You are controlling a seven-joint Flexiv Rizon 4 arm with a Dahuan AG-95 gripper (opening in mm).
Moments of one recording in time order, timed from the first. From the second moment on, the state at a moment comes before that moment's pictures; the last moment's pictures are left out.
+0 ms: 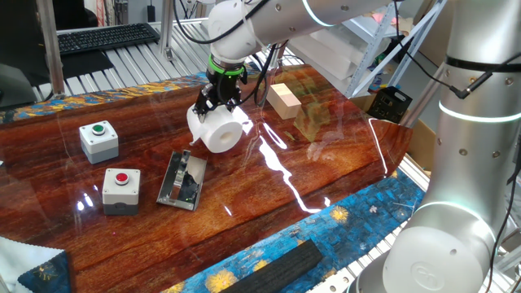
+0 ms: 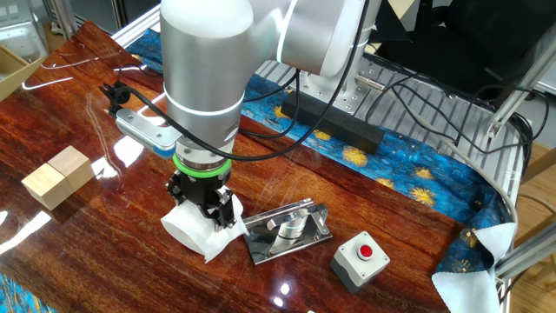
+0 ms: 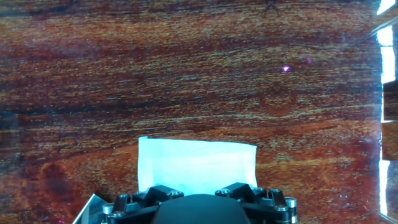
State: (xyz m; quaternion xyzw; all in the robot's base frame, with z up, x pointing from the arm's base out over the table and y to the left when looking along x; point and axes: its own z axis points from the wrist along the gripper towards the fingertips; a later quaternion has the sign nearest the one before) arm 0.633 -0.017 0.086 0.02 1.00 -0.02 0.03
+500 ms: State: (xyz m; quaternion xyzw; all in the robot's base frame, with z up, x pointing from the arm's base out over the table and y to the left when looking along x) arm 0.634 -0.016 0.086 0.03 1.00 -0.01 0.03
